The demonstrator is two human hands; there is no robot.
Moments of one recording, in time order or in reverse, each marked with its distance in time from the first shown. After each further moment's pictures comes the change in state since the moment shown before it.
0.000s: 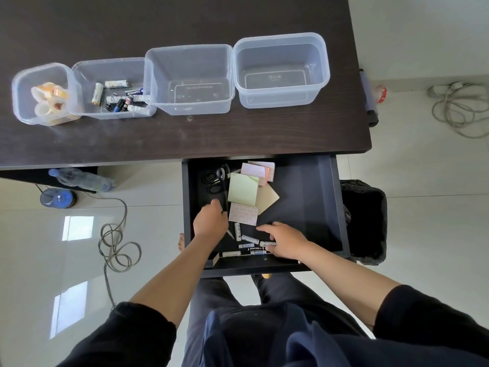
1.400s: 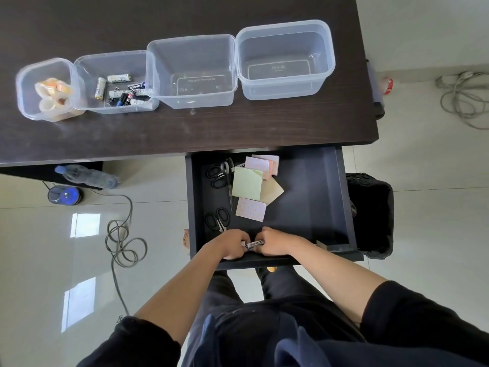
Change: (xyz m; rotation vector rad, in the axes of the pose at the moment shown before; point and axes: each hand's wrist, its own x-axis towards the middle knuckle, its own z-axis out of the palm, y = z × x) left_hand -0.035 -0.001 0.019 0.094 -0.702 0.251; right_hand 0.016 -0.028 0.019 0.068 -0.305 0.046
